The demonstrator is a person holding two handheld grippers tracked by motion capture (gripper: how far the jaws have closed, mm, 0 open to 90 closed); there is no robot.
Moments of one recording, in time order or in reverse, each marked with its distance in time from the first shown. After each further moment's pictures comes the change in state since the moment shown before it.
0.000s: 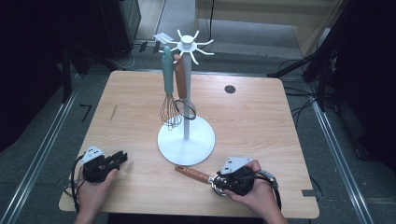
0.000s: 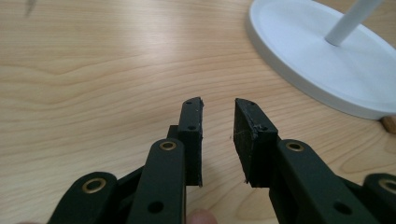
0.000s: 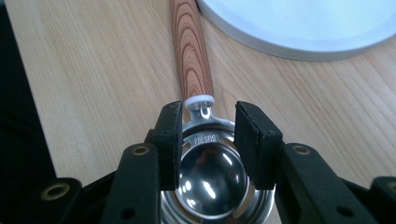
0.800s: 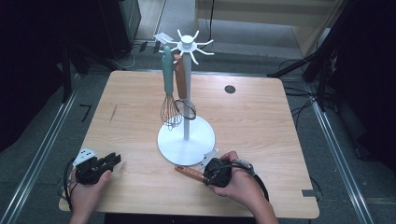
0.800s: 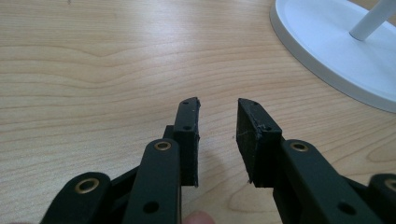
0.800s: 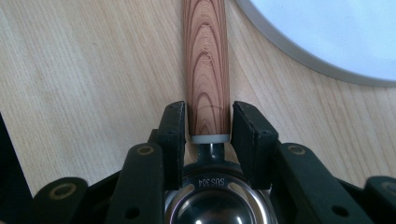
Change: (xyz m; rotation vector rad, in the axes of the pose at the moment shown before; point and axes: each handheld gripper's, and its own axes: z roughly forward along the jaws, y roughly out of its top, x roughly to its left) left arm 0.012 -0.005 -0.007 0.011 0.032 -0.015; right arm 0.005 0.046 0.042 0.288 0.014 -0.115
